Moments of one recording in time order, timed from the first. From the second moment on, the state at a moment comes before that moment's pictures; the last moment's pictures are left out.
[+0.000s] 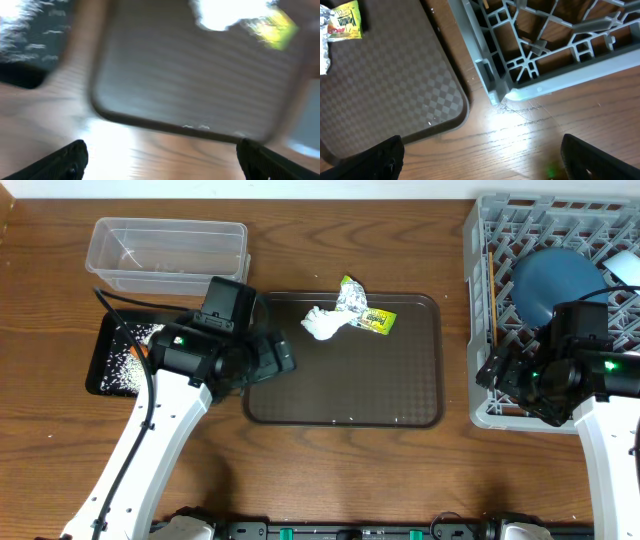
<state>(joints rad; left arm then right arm) -0.31 1.35 1.25 -1.08 0.19 -0.65 -0.10 1.25 1.12 -1.19 -0.14 0.42</state>
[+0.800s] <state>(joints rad) -0.43 1.86 1.64 -1.02 0.12 -0.58 -0.10 1.25 1.12 -1.19 -0.14 0.42</state>
